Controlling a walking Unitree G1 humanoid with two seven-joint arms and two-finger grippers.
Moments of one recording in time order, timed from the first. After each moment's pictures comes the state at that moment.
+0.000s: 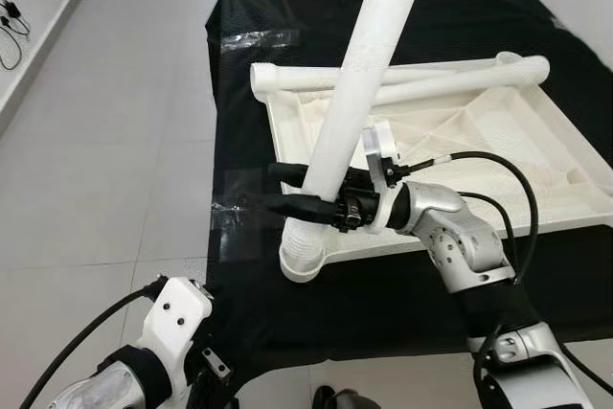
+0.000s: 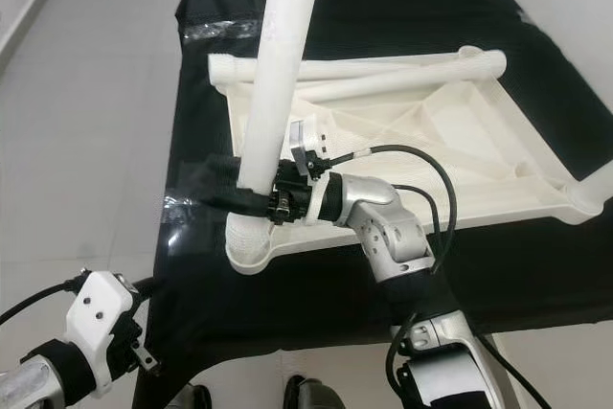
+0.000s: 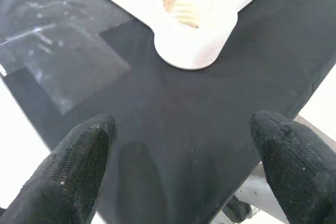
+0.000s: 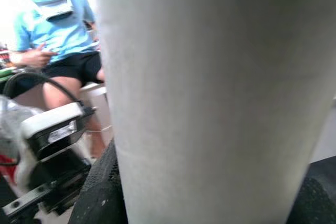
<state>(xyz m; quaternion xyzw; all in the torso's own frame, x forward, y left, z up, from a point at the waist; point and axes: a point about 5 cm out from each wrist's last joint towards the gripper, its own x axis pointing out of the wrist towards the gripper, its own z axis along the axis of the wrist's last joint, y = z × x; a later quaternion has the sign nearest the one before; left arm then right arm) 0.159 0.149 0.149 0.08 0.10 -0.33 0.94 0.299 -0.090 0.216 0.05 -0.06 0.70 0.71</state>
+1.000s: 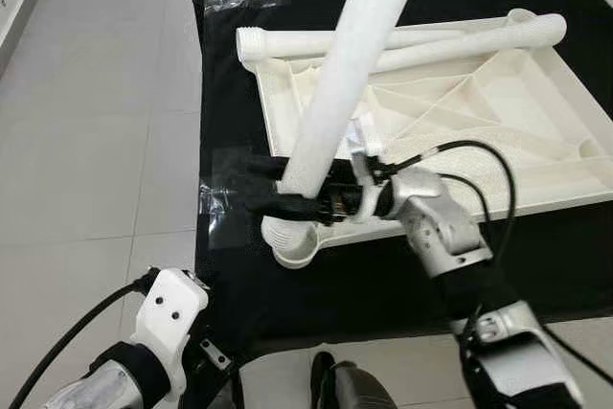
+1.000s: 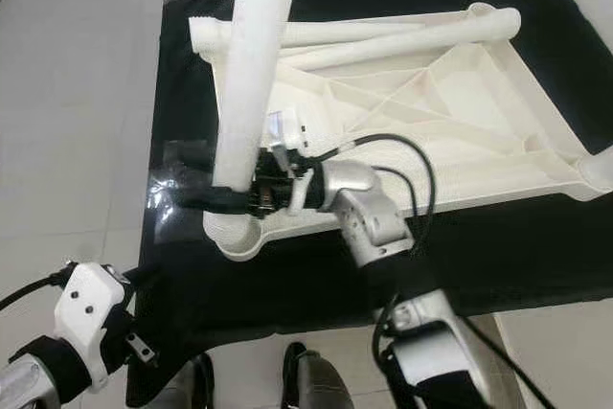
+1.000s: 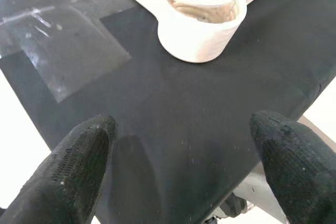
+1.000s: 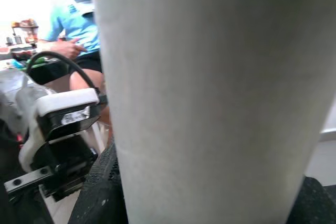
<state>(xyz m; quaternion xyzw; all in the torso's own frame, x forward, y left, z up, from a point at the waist) 0.154 0.149 0.162 0.08 0.09 -0.30 0.95 0.312 -0.077 0.229 -0.01 -0.10 0.74 0.67</state>
